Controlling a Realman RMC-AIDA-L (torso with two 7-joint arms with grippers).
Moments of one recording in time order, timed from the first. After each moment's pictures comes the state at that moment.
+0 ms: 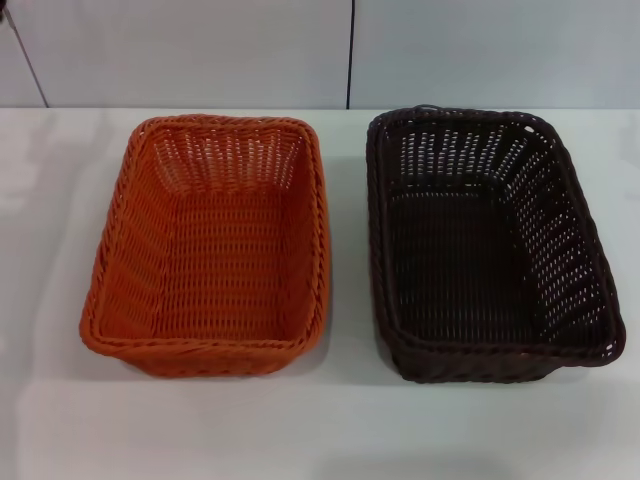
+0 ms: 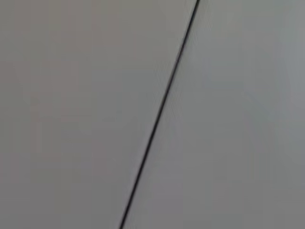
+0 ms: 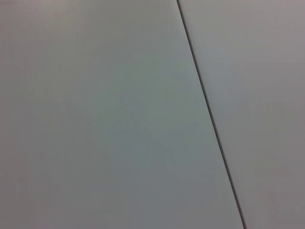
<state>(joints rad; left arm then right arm) -0.56 -2.00 1.22 0.48 0.10 0.73 -0.63 0.79 2.05 0.39 -0.06 -1.37 -1.27 0.26</state>
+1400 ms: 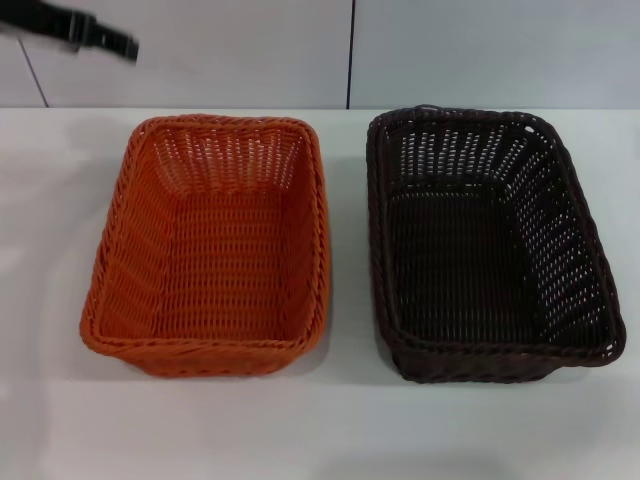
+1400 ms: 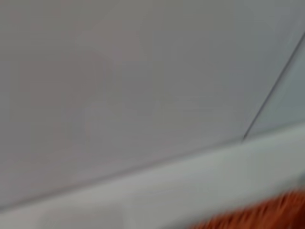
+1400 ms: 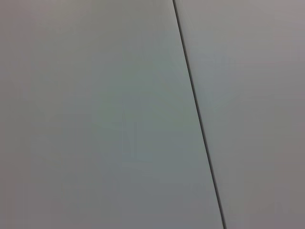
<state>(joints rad) -0.84 -1.80 1.00 1.04 2.49 1.32 -2.66 0.79 2.04 0.39 -0.09 -1.37 -1.23 0.25</state>
